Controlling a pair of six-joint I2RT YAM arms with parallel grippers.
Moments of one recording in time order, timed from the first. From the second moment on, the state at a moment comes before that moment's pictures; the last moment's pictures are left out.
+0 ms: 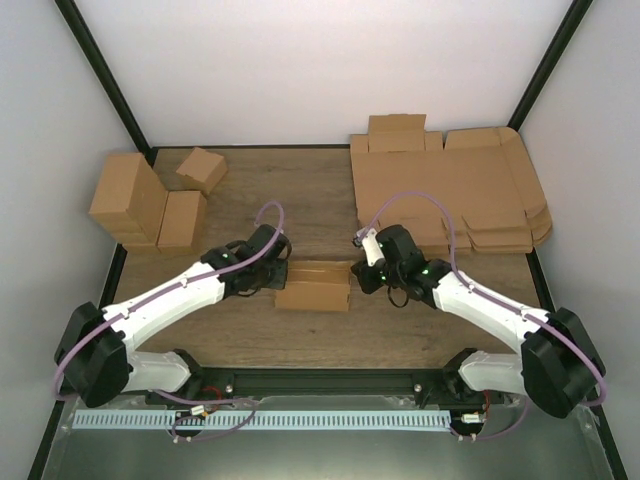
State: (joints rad) left arm -0.75 1.30 0.91 -0.68 -0.17 -0.52; right arm 0.65 1.21 0.69 -0.24 -0.19 0.10
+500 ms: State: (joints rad) left arm -0.78 1.27 0.82 -0.57 -0.20 -0.62; right arm 0.69 1.16 0.70 -0.33 -0.17 0.22
